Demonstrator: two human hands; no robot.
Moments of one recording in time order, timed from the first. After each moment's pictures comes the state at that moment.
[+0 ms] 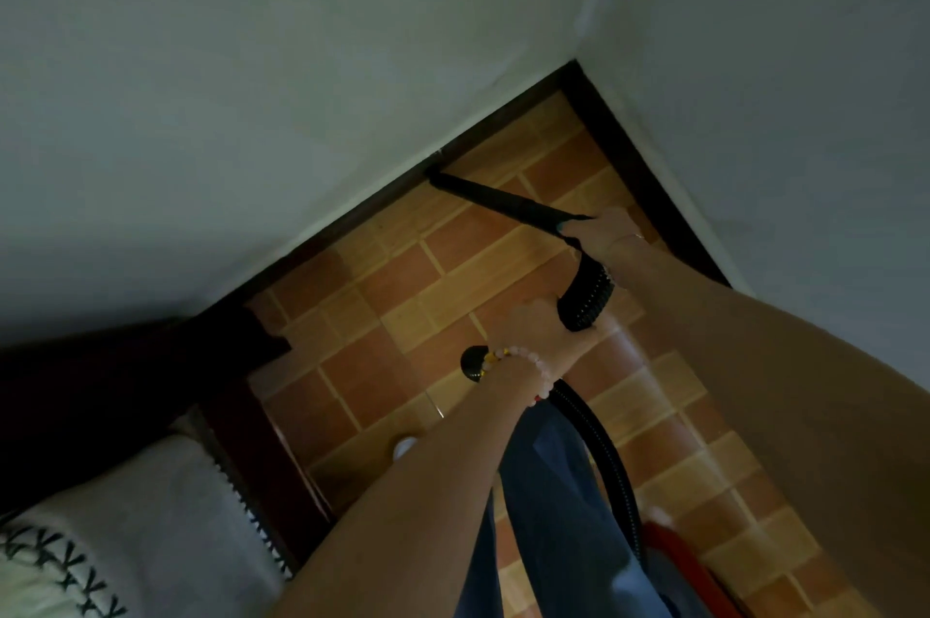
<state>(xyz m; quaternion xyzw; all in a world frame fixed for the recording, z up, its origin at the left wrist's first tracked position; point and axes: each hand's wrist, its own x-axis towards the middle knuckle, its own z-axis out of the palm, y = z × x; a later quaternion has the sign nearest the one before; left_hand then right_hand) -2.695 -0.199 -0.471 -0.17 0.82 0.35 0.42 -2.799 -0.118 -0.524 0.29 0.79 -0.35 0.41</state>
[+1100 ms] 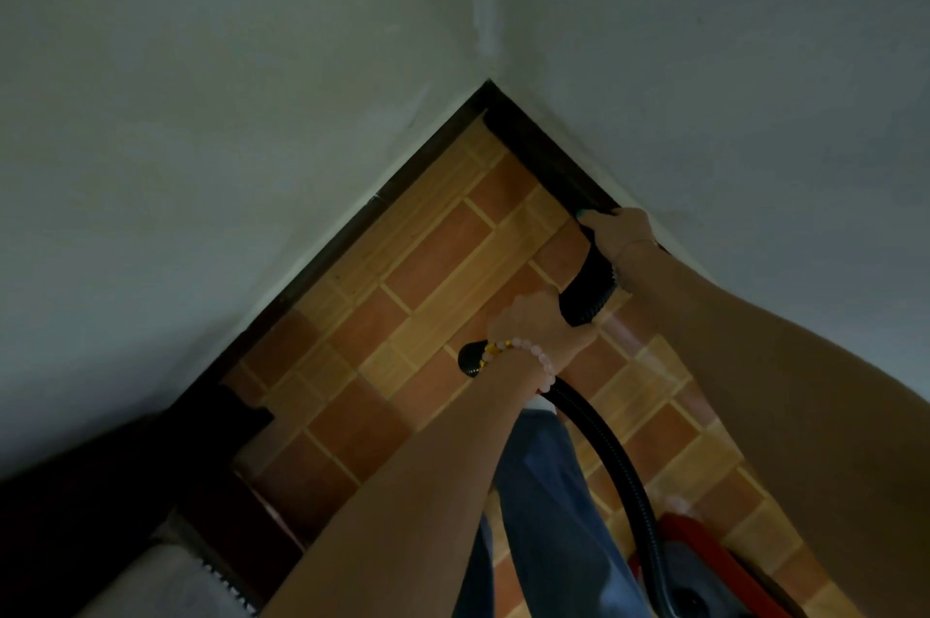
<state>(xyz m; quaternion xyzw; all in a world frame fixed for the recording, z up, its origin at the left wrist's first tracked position) -2.757 -0.143 -0.472 -0.07 0.85 0.23 0.46 -2.827 -0.027 -0.547 0.42 0.72 -0.47 0.29</state>
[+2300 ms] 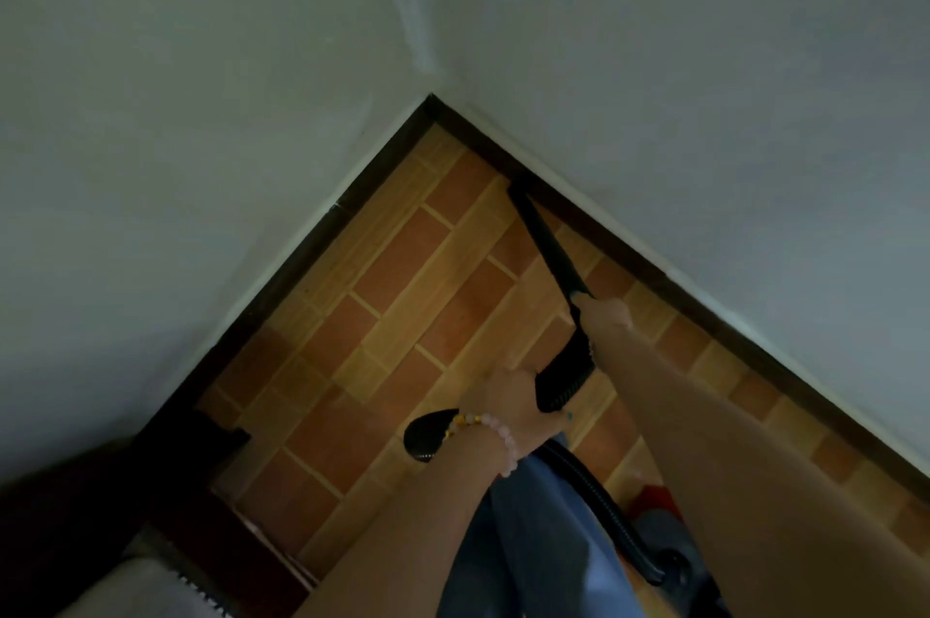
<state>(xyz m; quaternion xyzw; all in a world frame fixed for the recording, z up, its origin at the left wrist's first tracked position) -2.629 -0.141 -0.441 0.05 0.82 0.25 0.51 -2.679 -0.001 -0.507 0.55 0.65 -0.41 0.32</state>
